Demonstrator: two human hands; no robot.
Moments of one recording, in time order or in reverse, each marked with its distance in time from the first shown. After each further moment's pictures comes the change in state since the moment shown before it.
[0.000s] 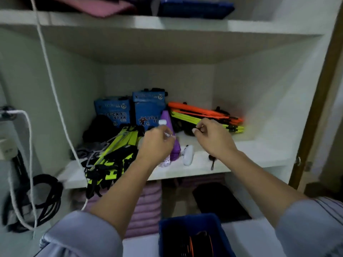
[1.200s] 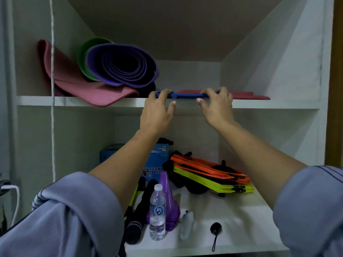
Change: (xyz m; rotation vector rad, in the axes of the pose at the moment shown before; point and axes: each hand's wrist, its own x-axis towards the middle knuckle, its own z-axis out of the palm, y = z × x) left_hand 0.190 0.137 -0.092 0.161 0.474 0.295; right_hand 0.218 -0.054 -0.139 -0.005 0.453 -0.175
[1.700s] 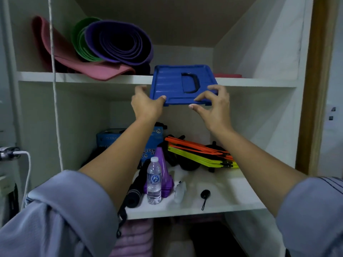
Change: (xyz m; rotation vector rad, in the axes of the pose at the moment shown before) left_hand -0.071 0.022 -0.030 -0.447 0.066 -0.525; right_hand -0.107 0.001 -0.034 0.322 0.060 -0.037
